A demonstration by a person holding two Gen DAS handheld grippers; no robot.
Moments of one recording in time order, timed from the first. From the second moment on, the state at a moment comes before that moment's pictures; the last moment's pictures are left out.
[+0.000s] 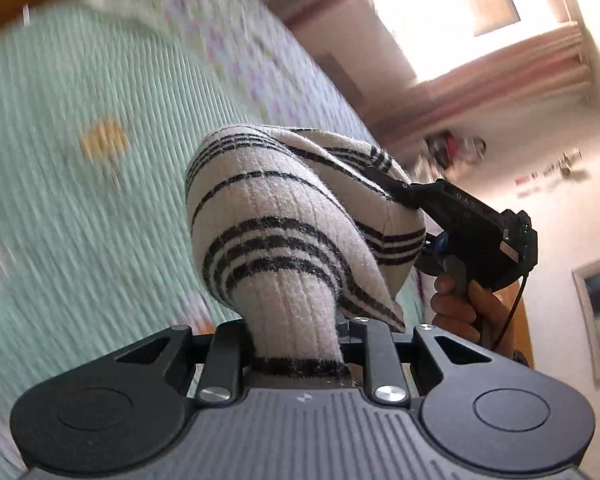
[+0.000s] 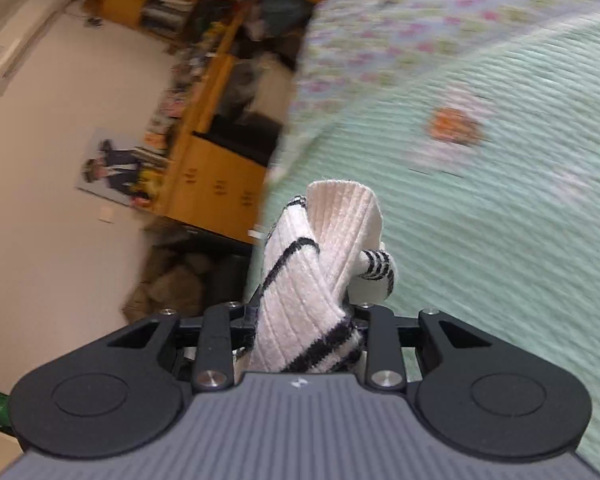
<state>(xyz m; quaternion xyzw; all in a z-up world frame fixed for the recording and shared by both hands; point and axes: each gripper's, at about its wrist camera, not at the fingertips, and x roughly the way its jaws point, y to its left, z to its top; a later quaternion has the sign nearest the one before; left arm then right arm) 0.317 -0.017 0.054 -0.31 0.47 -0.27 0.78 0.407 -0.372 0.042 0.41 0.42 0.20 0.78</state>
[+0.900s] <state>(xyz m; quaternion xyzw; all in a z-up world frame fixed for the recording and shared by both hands) 0.477 0.145 -0.140 -0.20 0.52 -0.12 0.82 0.583 -0.249 -0.135 0.40 0.43 0.12 0.80</state>
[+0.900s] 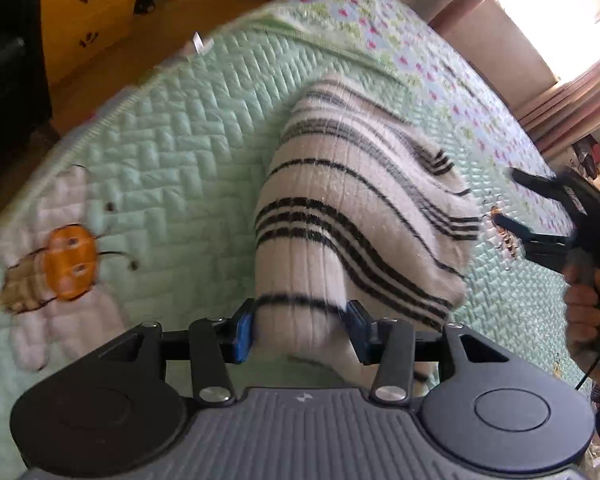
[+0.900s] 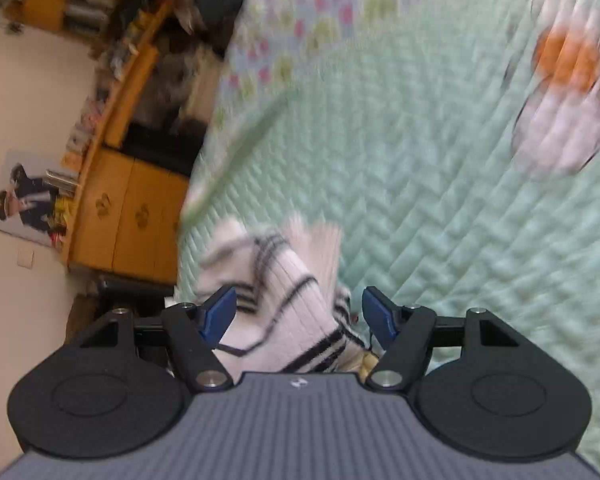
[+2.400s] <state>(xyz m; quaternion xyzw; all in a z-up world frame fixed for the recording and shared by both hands) 0.493 0.109 -0.136 -0.23 0.42 -0.24 0.84 0.619 -0.200 -0.194 0.64 0.37 0.29 0.61</state>
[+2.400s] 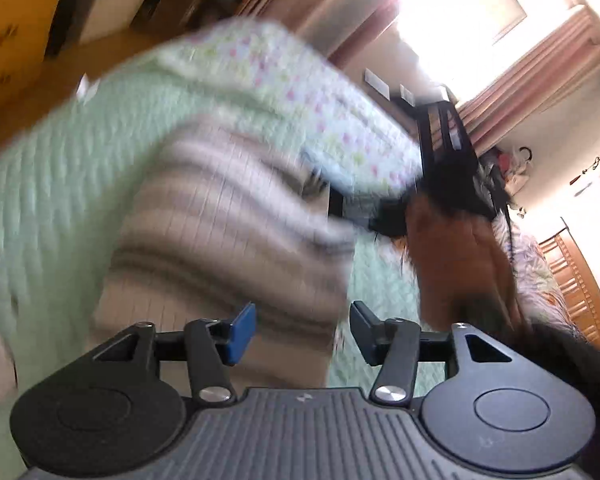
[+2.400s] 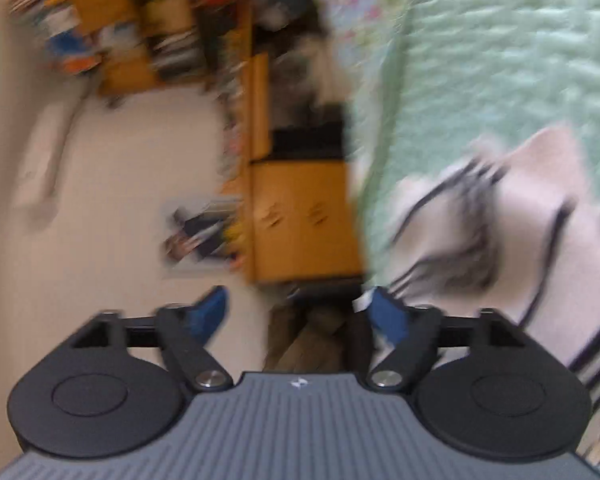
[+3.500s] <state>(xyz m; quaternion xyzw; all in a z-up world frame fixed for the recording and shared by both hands) 0.492 0.064 -0.049 -0.06 0.55 -0.11 0.82 0.524 -0.146 -0.052 0.27 0.49 0.07 0.83</state>
